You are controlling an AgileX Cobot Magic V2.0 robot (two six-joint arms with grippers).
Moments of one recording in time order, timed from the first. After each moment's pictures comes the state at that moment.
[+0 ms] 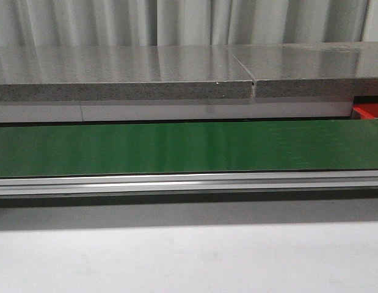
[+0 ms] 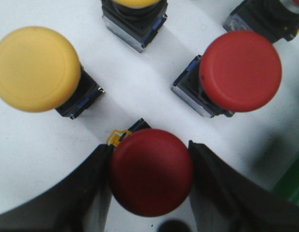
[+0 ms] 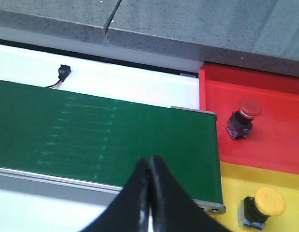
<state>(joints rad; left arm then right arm) 0.41 1.64 -0.91 0.12 0.47 -0.43 -0.18 0.58 -0.59 0.38 0.53 -0.49</state>
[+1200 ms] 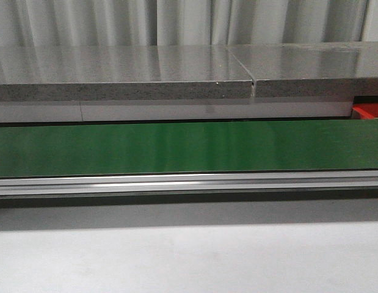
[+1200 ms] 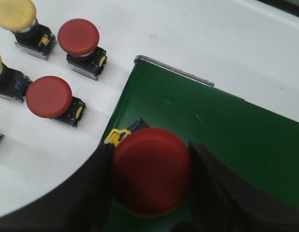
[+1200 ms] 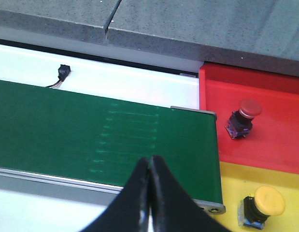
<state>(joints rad) 0.13 1.41 -1.00 0.08 0.62 -0.32 -0.18 0.58 -0.59 0.38 0.53 -0.49</state>
